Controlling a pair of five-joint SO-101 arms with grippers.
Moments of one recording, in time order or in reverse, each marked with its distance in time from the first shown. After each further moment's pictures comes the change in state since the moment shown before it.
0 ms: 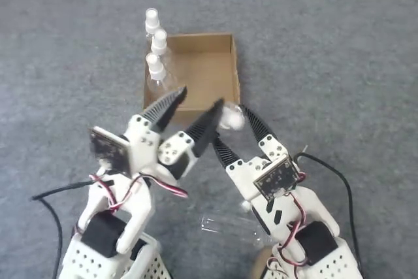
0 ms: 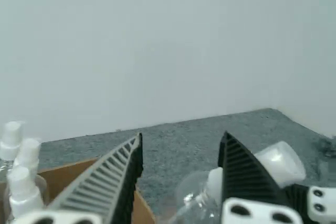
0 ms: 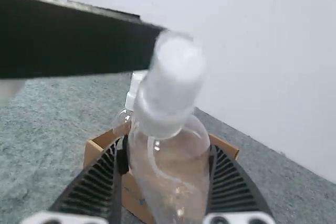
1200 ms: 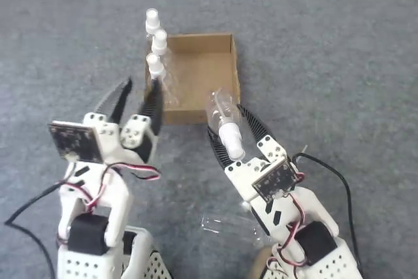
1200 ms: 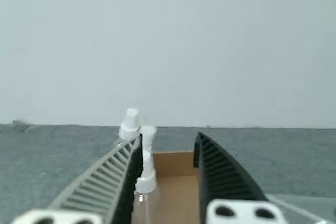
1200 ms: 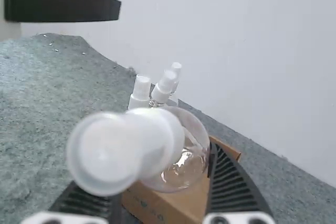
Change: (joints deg) left arm -21.5 0.7 -5.5 8.4 -1.0; right arm -0.3 -0.1 0.0 0.0 0.4
